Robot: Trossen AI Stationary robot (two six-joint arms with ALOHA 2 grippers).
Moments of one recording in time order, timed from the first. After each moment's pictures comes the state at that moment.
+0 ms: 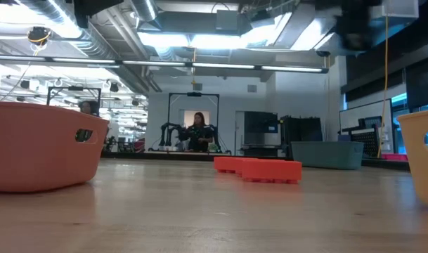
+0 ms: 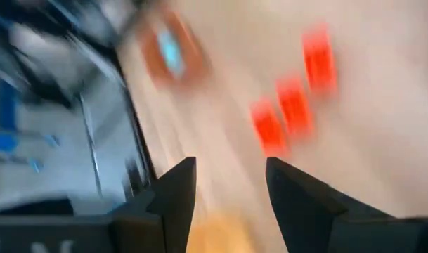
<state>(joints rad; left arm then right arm) 0.05 0.37 0.49 0.14 -0.35 -0.26 0.15 1.06 0.95 -0.64 -0.13 0.93</state>
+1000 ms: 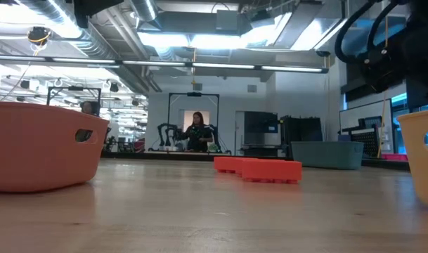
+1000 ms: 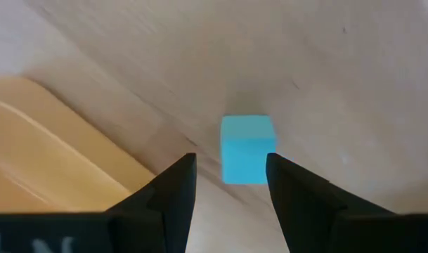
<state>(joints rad) 0.05 0.37 0.49 0.14 -0.35 -0.26 0.49 1.51 0.89 -0.88 -0.13 1.30</state>
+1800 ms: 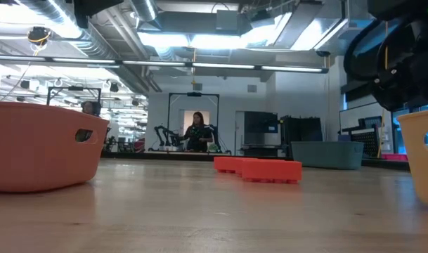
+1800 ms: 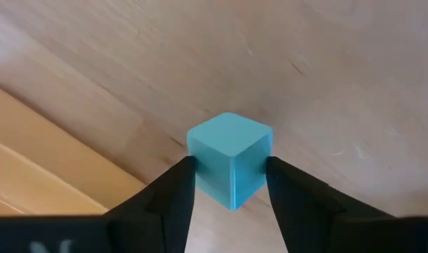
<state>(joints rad) 0.05 0.37 0.49 0.14 -0.35 -0.26 0.49 1.51 0.80 -0.78 -0.17 1.39</state>
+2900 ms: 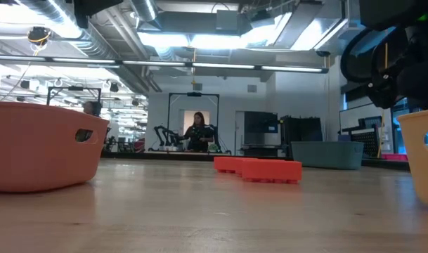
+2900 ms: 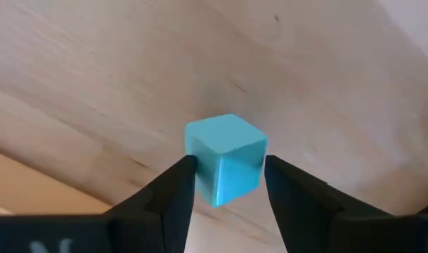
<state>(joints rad) 0.05 0.37 0.49 0.14 -0.35 -0.26 0.46 1.52 0.82 -0.89 -0.14 1.41</state>
